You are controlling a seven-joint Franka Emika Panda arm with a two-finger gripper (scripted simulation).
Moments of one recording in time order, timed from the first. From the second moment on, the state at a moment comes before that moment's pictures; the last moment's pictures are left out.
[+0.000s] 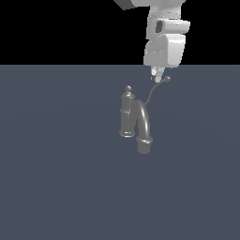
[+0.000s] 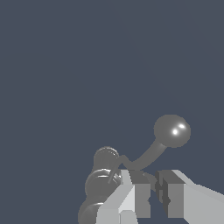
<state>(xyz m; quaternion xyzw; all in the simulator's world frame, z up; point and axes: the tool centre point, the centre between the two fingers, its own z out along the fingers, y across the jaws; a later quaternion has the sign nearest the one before) 0.024 -0.119 0.245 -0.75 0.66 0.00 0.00</state>
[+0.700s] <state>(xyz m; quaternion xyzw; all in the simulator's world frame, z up) 0.062 -0.122 0.245 -0.74 0.67 0.00 0.00</state>
